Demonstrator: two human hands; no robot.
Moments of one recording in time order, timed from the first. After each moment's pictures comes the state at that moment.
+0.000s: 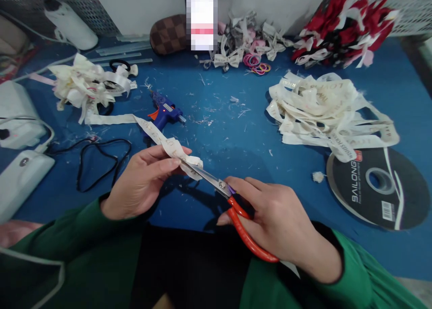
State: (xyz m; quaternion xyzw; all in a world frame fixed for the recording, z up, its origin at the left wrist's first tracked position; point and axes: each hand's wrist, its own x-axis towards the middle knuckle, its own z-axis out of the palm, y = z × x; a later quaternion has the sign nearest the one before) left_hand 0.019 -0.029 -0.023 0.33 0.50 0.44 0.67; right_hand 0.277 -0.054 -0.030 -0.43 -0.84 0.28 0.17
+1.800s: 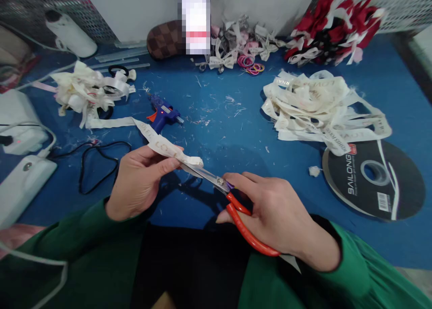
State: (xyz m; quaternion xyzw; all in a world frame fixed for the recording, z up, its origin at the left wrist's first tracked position) left_hand 0.022 -0.030 -0.027 0.38 0.53 0.50 0.57; right_hand 0.278 -0.054 -0.027 -0.44 -0.83 0.29 0.17
